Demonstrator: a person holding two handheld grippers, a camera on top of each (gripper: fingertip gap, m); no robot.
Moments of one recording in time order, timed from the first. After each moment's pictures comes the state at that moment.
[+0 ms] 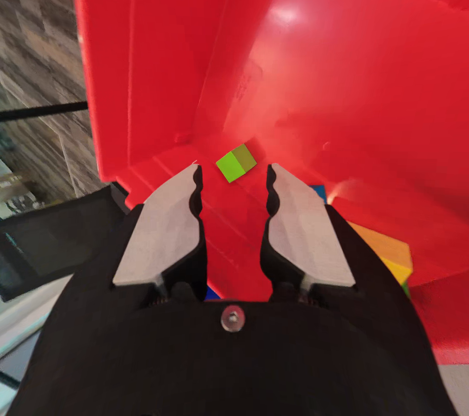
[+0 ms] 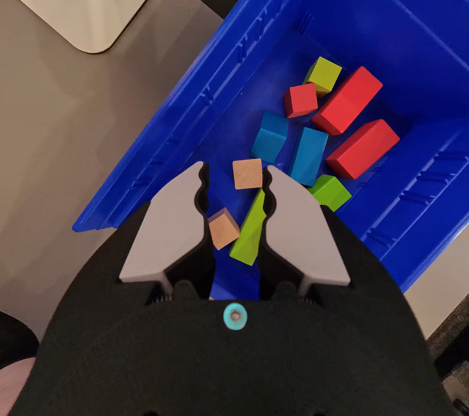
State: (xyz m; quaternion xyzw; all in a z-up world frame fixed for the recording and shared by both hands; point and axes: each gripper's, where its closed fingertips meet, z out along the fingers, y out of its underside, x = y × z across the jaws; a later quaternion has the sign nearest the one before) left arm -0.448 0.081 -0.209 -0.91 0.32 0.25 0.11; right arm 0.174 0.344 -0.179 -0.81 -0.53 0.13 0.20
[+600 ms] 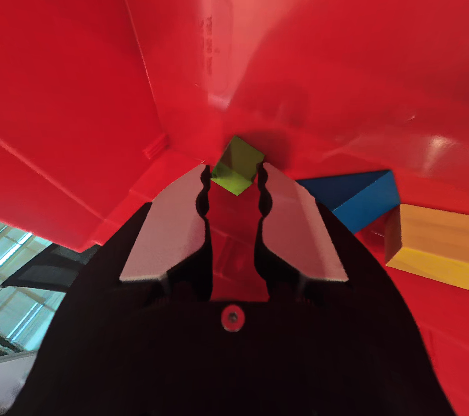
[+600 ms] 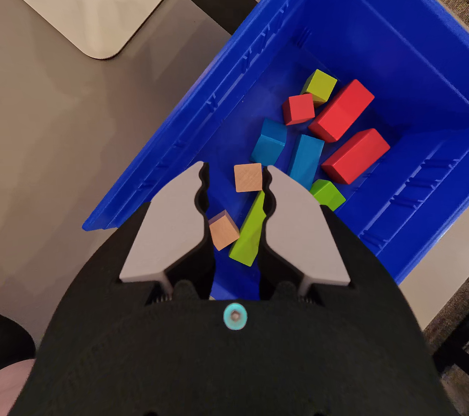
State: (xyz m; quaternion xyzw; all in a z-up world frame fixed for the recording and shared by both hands) left arm -0.493 0.079 -0.259 -0.86 0.43 0.26 -0.07; right arm 0.170 0.342 -0.169 -0.80 -0.54 0.12 0.22
